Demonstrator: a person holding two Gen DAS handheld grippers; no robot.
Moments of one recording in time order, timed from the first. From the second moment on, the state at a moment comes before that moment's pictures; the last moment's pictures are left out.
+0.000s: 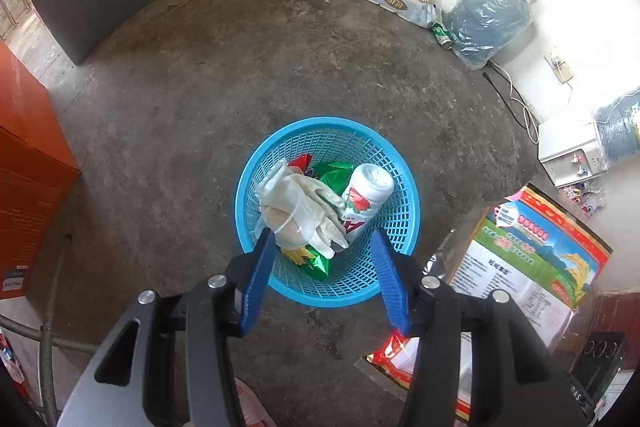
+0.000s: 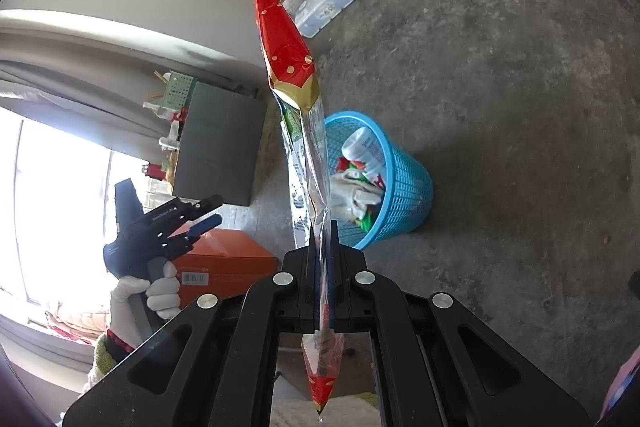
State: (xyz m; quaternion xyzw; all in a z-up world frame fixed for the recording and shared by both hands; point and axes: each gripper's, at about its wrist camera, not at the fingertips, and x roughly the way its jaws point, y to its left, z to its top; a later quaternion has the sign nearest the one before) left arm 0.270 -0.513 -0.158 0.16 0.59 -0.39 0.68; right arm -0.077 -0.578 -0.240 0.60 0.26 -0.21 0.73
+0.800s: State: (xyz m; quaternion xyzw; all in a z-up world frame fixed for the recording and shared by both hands) left arm 0.264 -0.207 0.001 0.00 0.50 -0.37 0.78; right arm 0.087 -0.612 -0.328 0.44 0.48 -0.23 0.73
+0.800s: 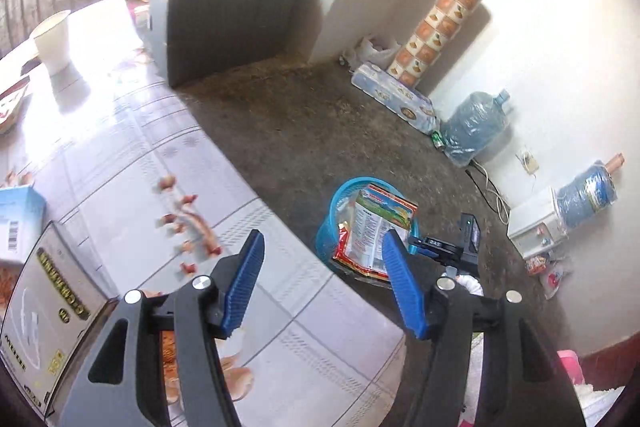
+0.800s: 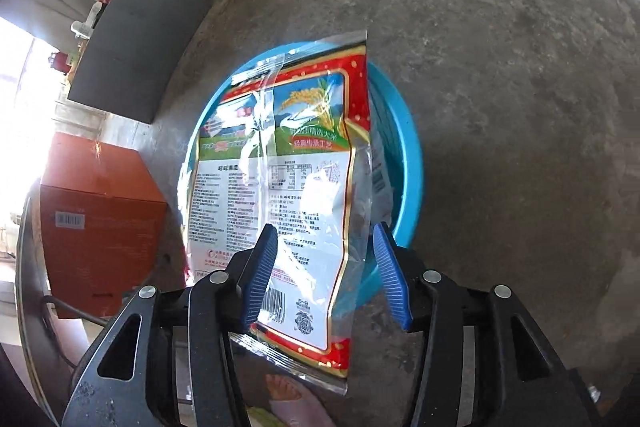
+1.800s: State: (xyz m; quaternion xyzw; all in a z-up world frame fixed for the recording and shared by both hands) left arm 0.298 -0.066 -0.018 -0.10 0.50 -0.28 0.82; right arm 0.195 -0.620 -0.467 0.31 0.69 -0.23 0.60
